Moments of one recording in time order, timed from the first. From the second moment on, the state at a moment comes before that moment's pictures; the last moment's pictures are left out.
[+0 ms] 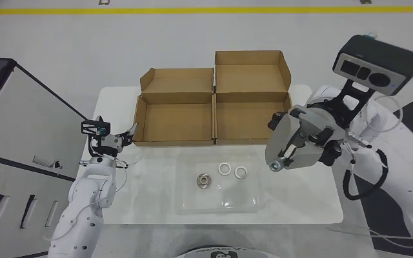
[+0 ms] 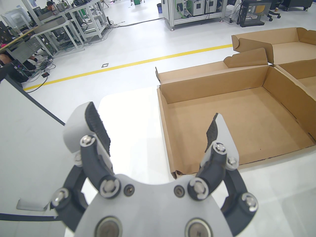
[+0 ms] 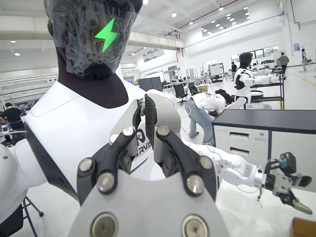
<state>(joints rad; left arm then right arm) 1.73 -1.15 -1.60 -1.80 1.33 0.00 0.00 -0.68 -0.78 0.81 -1.99 0.87 -1.01 0.76</state>
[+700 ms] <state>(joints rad) 1.73 -1.15 -1.60 -1.80 1.33 0.00 0.00 -0.70 -0.90 0.84 -2.01 0.99 -1.01 0.81</state>
